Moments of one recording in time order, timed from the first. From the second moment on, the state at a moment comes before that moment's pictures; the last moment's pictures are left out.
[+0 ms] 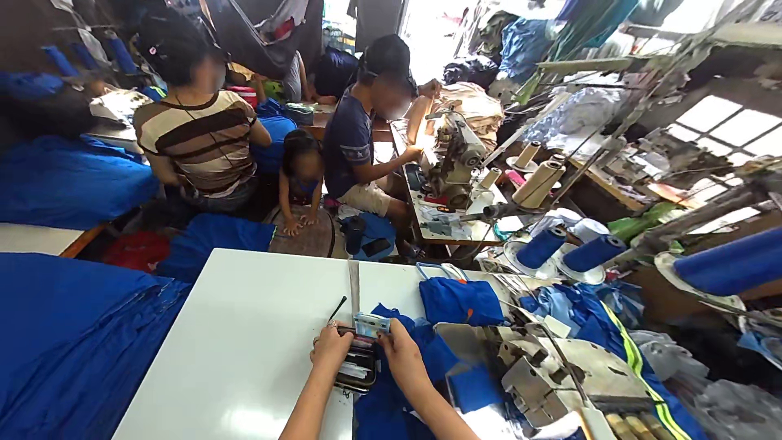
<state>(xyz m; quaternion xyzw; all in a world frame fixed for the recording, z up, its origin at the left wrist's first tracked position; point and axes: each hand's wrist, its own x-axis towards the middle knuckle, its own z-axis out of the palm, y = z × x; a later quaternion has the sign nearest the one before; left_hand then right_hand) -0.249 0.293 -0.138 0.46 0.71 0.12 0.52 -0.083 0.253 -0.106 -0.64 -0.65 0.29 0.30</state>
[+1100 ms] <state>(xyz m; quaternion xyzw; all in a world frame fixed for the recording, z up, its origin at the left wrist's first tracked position) -0.245 0.287 -0.131 0.48 0.71 0.08 0.51 -0.099 0.232 -0.111 -0.70 -0.61 0.23 0.29</state>
